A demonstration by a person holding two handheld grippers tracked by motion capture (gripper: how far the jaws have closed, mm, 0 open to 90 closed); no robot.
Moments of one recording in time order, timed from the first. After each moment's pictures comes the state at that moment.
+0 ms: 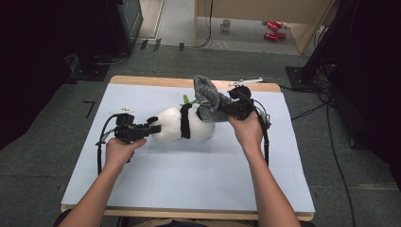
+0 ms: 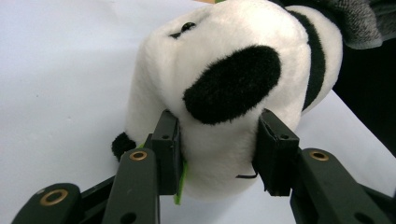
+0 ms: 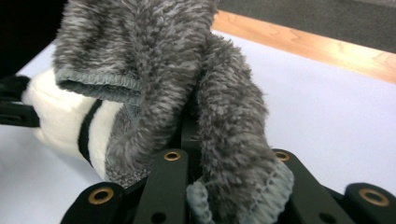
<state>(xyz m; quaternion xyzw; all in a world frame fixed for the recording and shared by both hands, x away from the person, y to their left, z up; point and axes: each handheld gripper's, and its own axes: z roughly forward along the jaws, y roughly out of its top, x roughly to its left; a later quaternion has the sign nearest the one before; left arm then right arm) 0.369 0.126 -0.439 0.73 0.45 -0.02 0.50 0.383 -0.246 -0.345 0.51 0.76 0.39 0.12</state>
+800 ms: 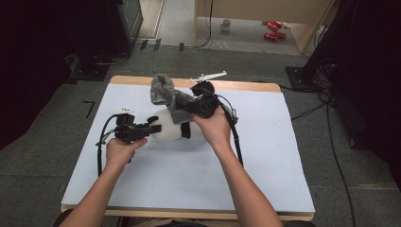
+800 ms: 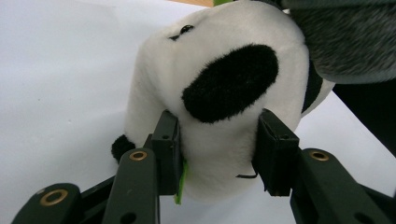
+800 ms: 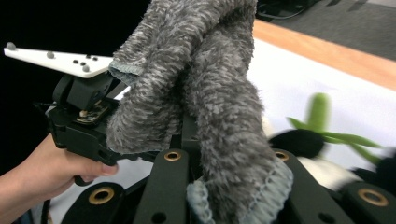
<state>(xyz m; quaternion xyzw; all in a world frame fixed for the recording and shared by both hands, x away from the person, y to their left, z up) 0.367 0.124 -0.436 0.73 0.45 -0.01 0.51 0.378 -0.148 -0.319 0.42 0.78 0.46 0.04</state>
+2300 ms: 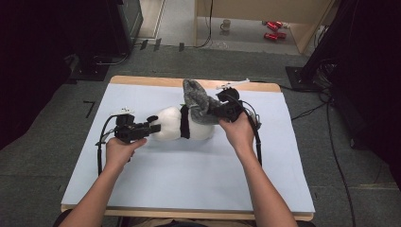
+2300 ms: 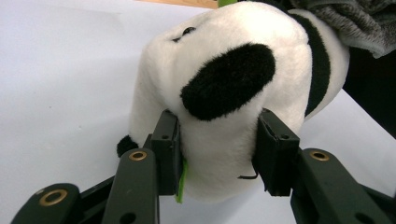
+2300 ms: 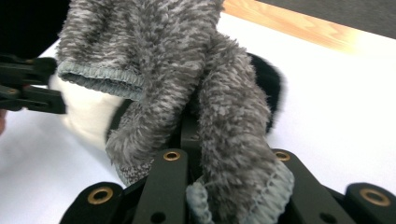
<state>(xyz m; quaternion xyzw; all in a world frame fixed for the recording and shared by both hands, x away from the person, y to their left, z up) 0.368 0.125 -0.439 0.74 0.44 0.01 0.51 0.384 -0.220 -0.351 0.49 0.78 0.38 0.09</state>
